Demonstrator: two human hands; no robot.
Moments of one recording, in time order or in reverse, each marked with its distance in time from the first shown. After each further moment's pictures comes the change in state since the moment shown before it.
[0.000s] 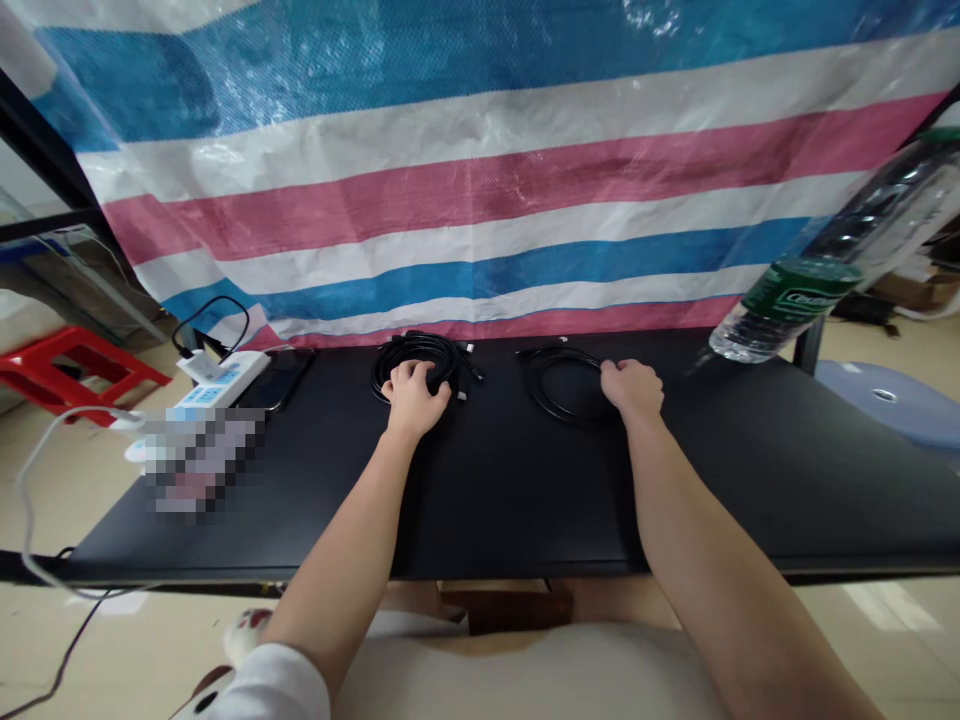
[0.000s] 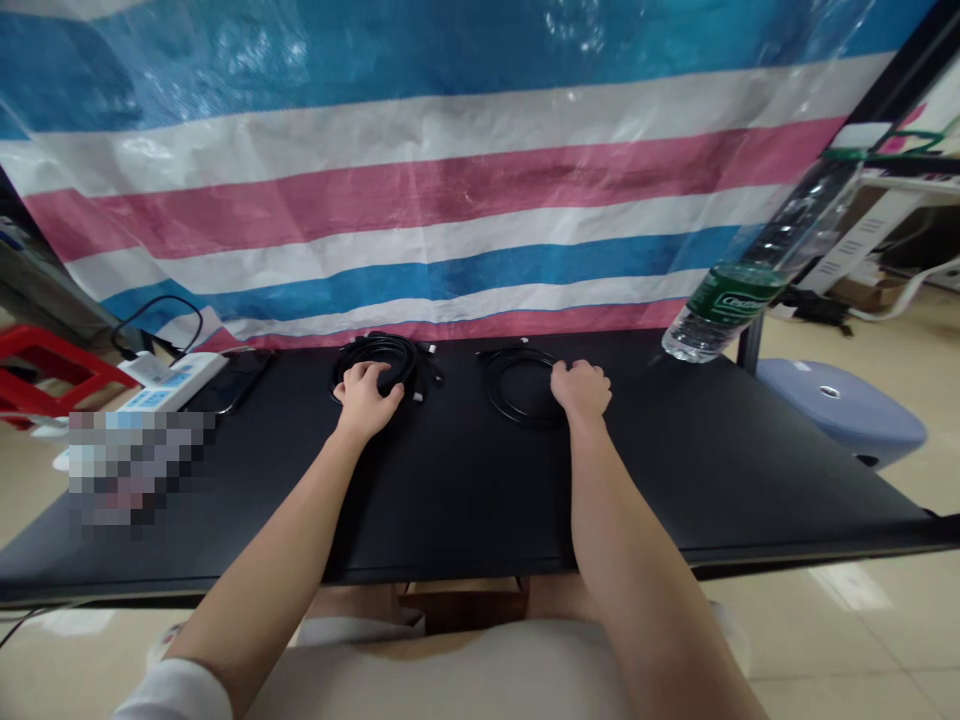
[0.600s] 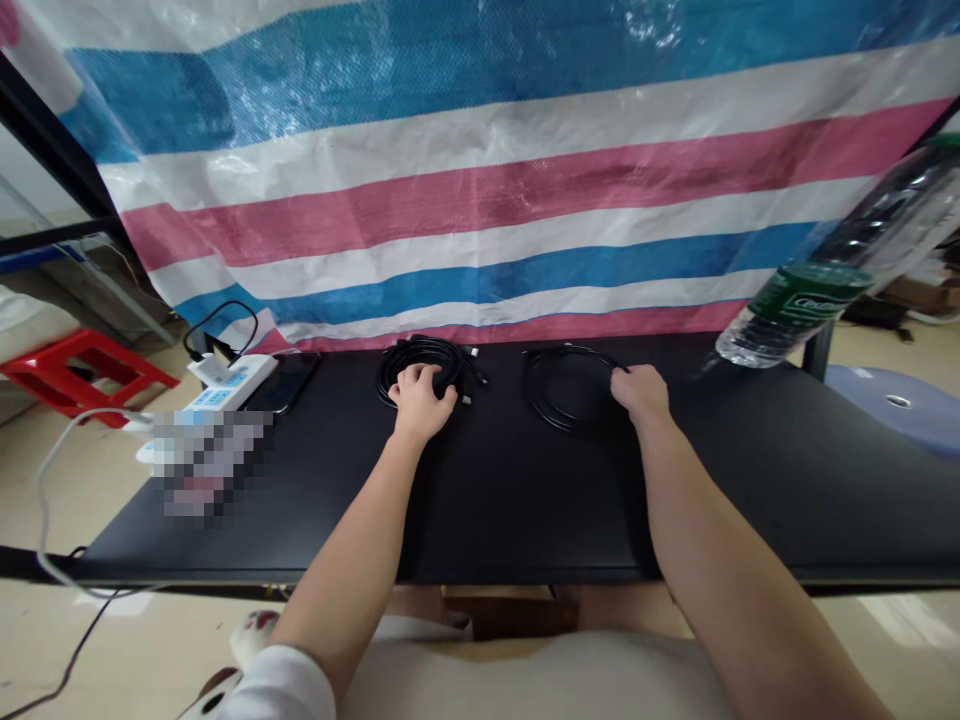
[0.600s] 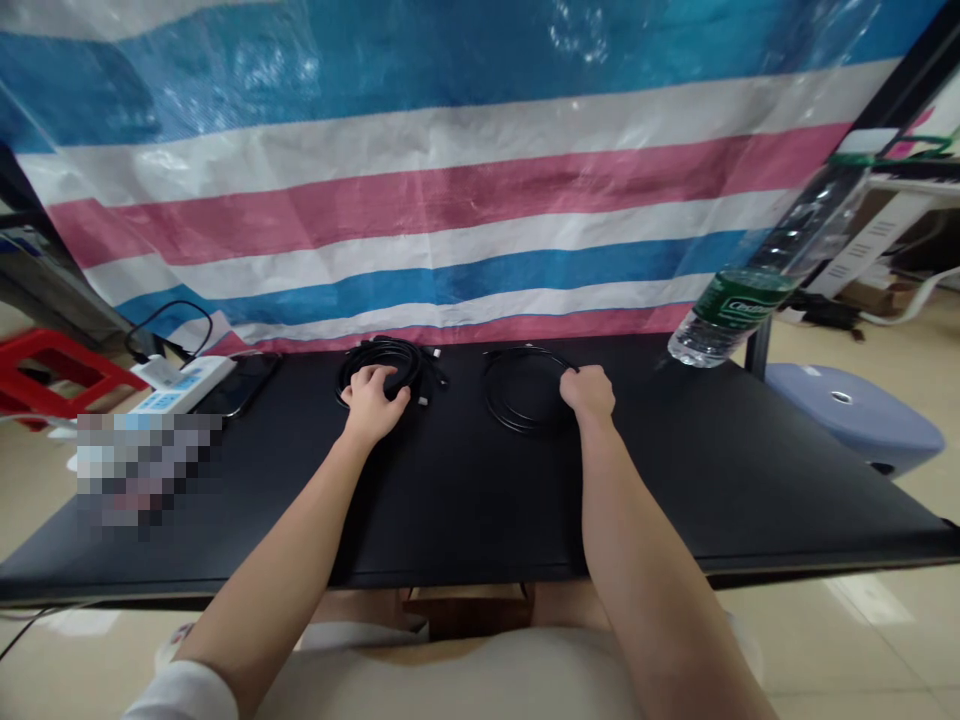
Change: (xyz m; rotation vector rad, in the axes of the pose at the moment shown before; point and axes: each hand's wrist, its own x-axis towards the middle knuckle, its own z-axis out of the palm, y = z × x) left_hand -0.001 0.005 -0.003 -0.004 -0.015 -0.003; right_hand 0.008 0.001 -0.010 0.149 -0.087 0.032
